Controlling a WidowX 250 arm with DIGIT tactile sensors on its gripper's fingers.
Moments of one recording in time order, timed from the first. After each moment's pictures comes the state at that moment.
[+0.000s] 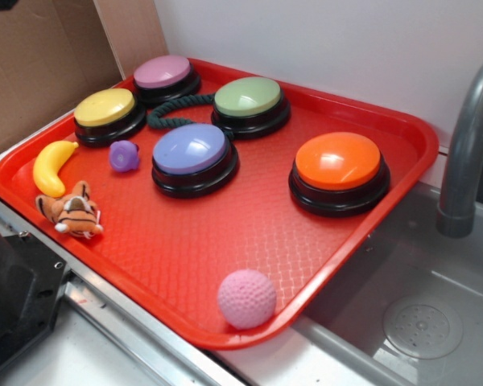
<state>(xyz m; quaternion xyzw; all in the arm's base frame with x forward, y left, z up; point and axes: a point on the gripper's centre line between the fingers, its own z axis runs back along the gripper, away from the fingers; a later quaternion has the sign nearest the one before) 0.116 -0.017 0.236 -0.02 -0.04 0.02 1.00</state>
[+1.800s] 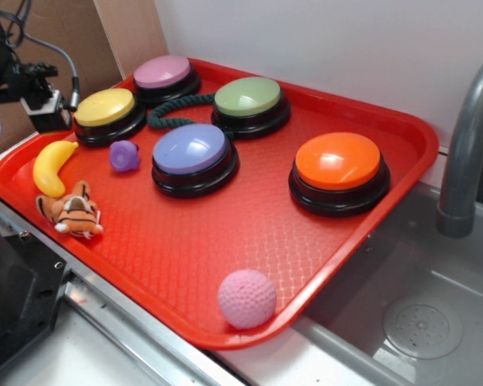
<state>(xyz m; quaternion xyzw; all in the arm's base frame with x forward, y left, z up) 0.135 0.124 0.070 0.07 -0.08 0.41 0.90</state>
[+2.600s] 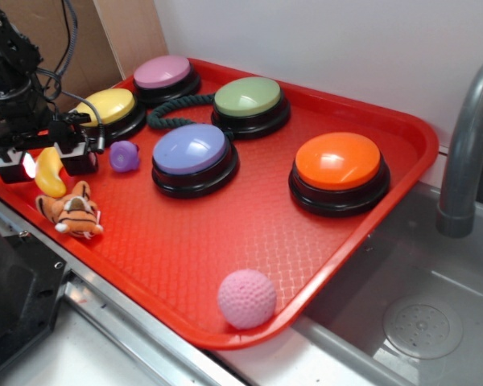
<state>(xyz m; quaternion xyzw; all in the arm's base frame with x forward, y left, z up) 0.146 0.127 0.014 0.06 -0.06 0.43 0.90</state>
